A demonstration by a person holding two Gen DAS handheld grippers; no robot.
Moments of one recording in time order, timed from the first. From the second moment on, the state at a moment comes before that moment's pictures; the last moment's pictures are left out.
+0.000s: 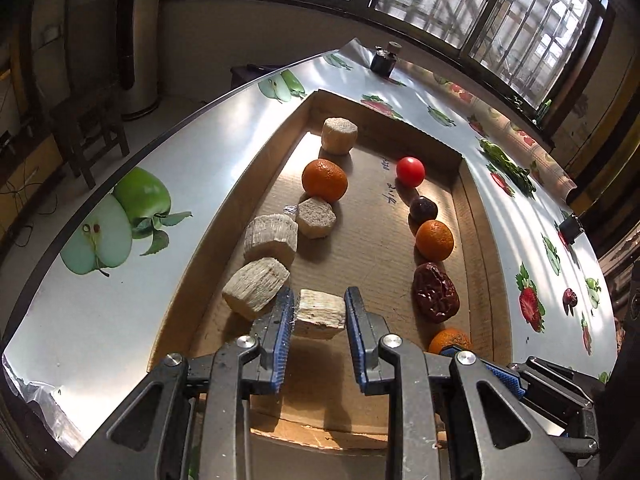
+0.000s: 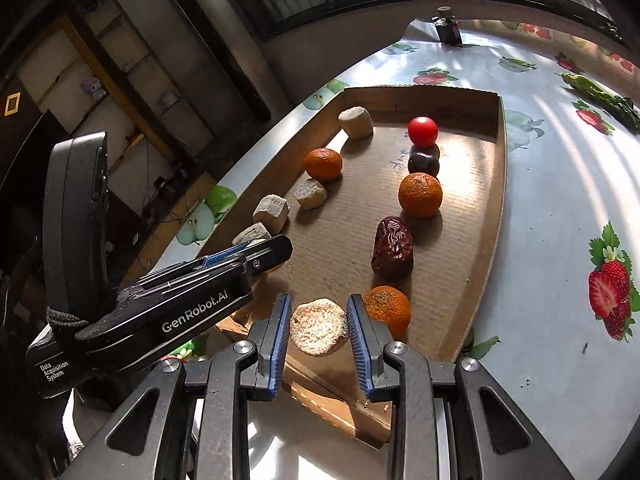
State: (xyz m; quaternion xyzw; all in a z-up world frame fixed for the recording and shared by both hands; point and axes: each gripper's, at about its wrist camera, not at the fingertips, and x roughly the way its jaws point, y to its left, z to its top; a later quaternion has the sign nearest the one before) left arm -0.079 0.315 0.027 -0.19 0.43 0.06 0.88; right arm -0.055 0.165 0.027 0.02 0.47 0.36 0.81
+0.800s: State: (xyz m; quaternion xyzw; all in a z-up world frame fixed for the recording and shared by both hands) left arm -0.126 0.306 0.092 -0.12 0.32 0.16 0.93; right arm -0.085 0.155 0.051 -0.01 0.40 0.33 0.86
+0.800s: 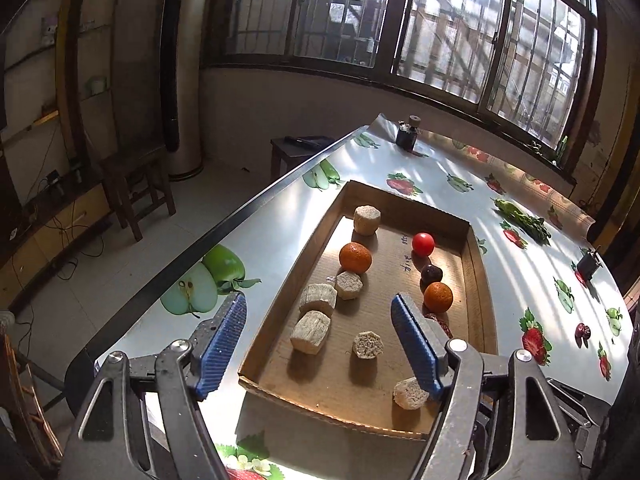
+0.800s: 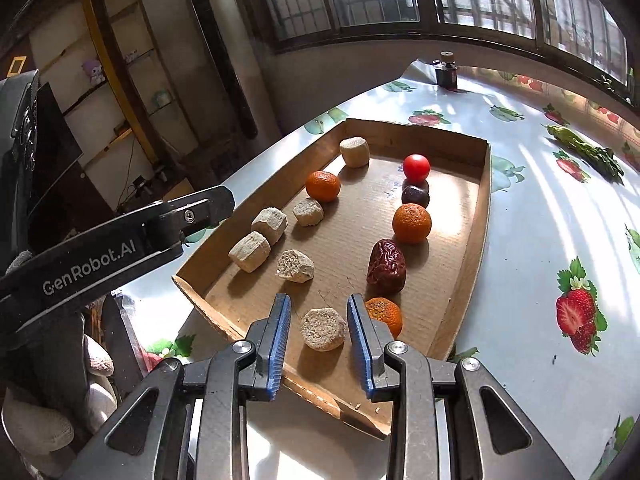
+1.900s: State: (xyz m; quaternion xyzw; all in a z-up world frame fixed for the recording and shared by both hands) left arm -0.177 0.234 0.125 -0.07 0.21 0.21 0.95; right arm -0.119 0.076 0.071 0.02 0.36 0.21 0.91
